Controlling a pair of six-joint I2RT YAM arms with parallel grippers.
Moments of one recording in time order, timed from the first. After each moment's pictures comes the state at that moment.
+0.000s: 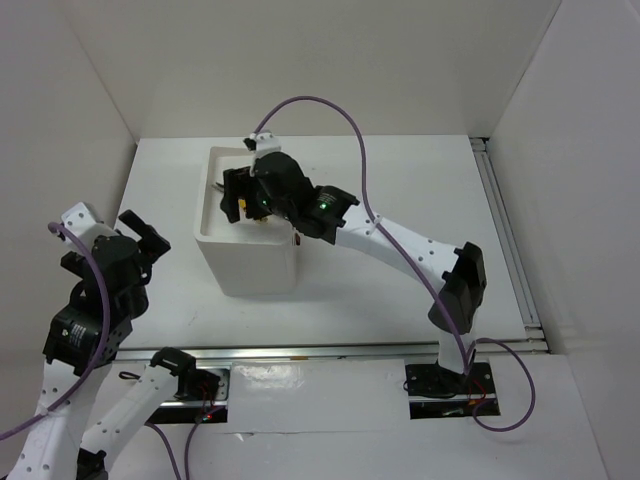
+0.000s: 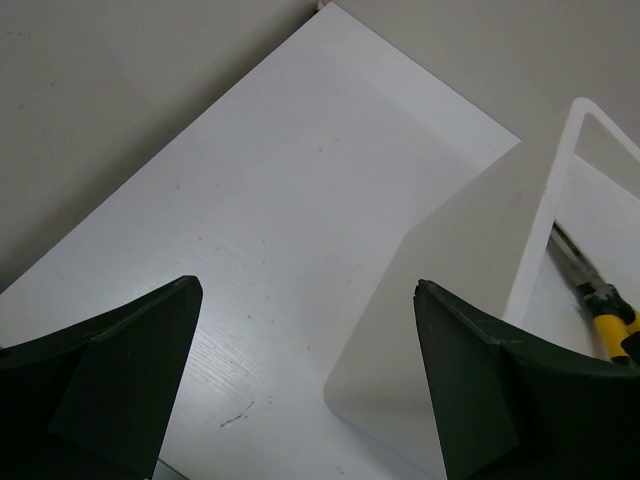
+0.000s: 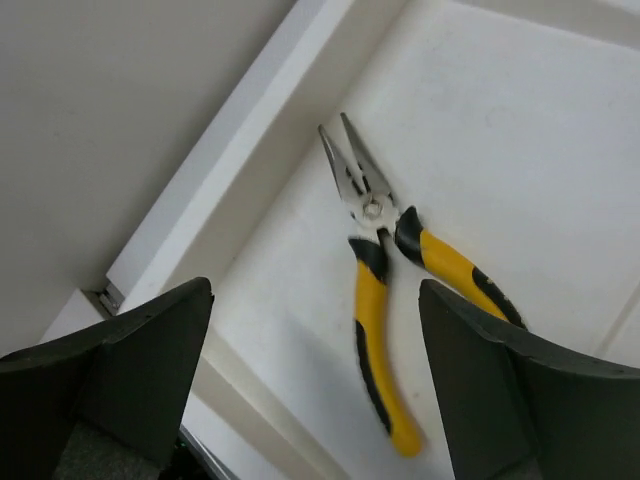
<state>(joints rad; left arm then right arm) -0.31 0.60 1.11 -0.90 -0.79 -0.60 0.99 1.85 1.85 -0.37 0.18 0.47</state>
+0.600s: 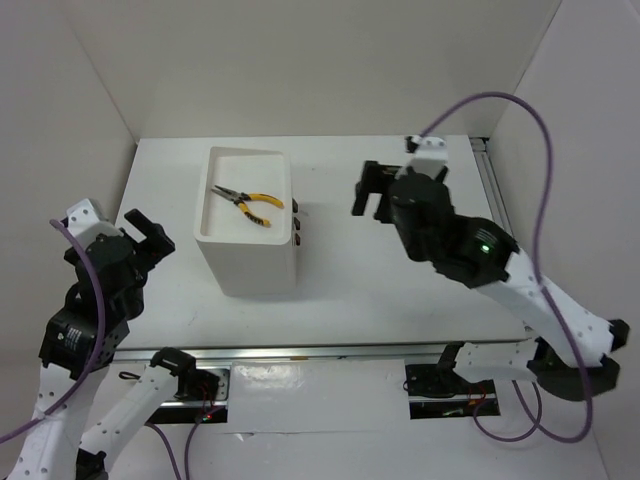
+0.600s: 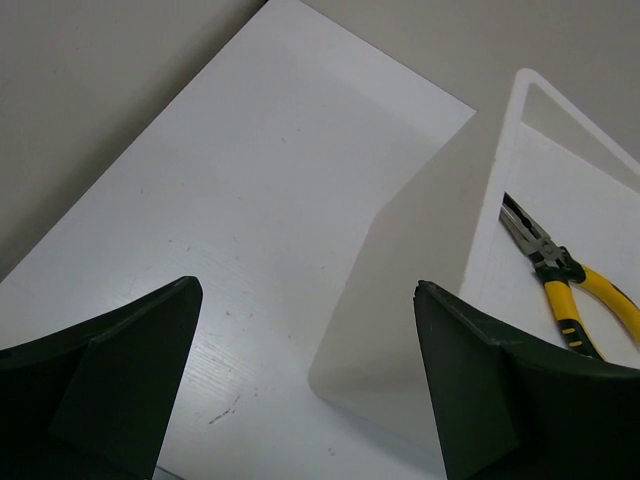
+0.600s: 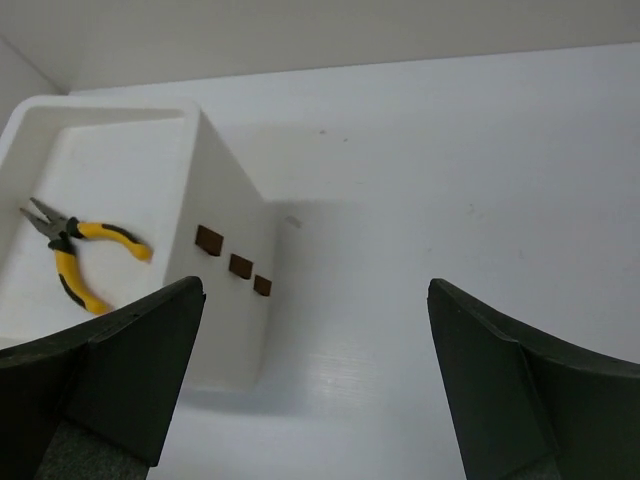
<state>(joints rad) -0.31 0.60 1.12 -0.88 -0.70 -0.55 0.97 1.25 1.60 -0.73 0.78 0.48</state>
